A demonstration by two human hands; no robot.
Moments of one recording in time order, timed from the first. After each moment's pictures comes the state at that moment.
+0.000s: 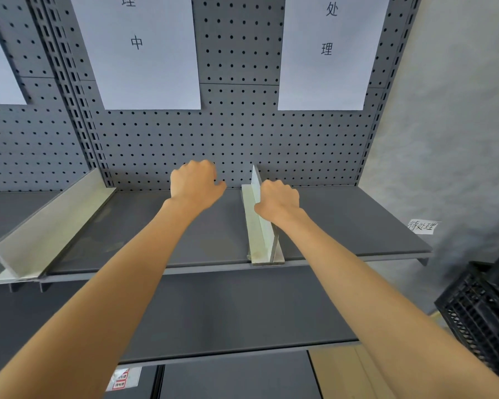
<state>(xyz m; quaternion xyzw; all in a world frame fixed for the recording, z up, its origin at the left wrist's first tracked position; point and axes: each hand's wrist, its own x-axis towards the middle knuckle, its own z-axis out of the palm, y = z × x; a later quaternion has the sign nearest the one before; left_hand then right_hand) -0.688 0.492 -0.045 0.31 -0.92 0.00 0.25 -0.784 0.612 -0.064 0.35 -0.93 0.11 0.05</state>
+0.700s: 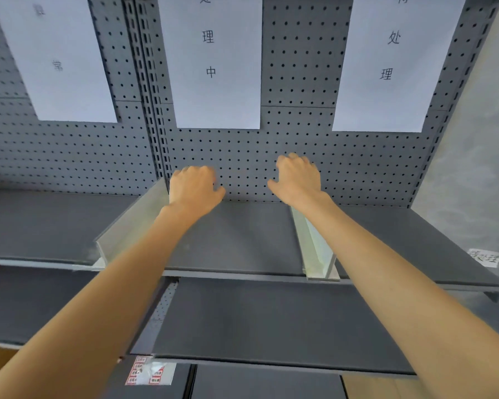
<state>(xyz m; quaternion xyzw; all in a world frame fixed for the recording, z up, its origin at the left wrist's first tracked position) -0.598 0.436 -0.020 0.35 -0.90 0.06 0.27 -0.735 0.562 -0.001 0.44 -0.87 0.15 0.18</state>
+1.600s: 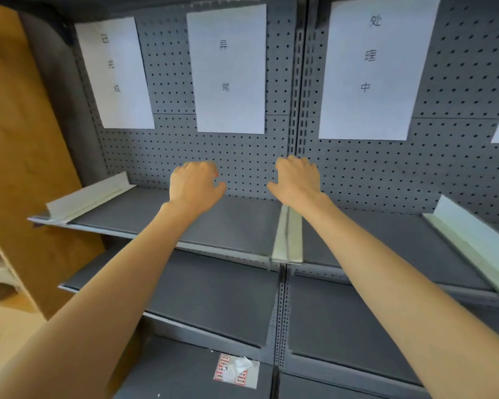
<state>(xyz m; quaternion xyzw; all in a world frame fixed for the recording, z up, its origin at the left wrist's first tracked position) -0.324 0.273 0.000 0.40 -0.86 0.09 0.31 -0.477 0.381 0.013 0.53 -0.81 0.18 0.18</state>
